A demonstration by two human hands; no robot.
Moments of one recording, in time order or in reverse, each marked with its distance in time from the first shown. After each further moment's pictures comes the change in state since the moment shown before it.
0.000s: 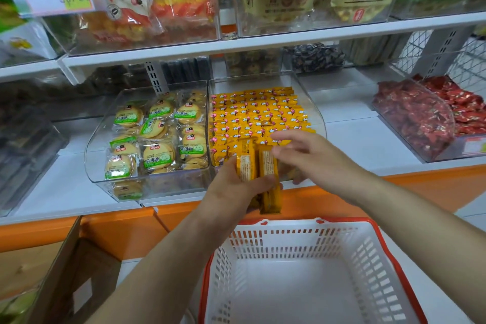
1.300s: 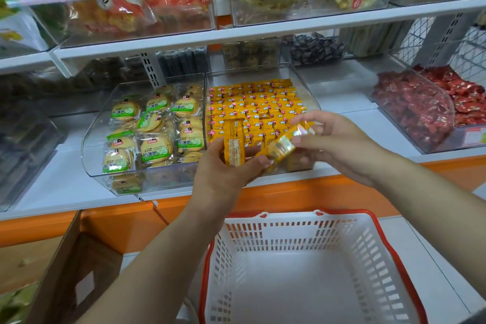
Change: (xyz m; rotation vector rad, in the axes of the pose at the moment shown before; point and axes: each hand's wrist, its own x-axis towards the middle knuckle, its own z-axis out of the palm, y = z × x) left_hand 0.001 0.001 -0.004 0.050 0.213 0.232; right_hand 0.001 0.011 -0.027 0.491 -0.020 0.024
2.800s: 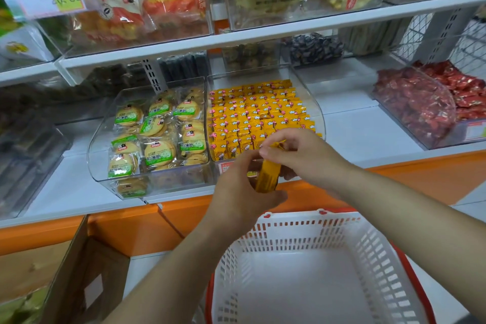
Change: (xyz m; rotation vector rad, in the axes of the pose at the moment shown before) left_hand -0.015 -0.007 0.009 0.373 -0.185 0.046; right_hand -0.001 0.012 0.044 -0.378 0.041 -0.033
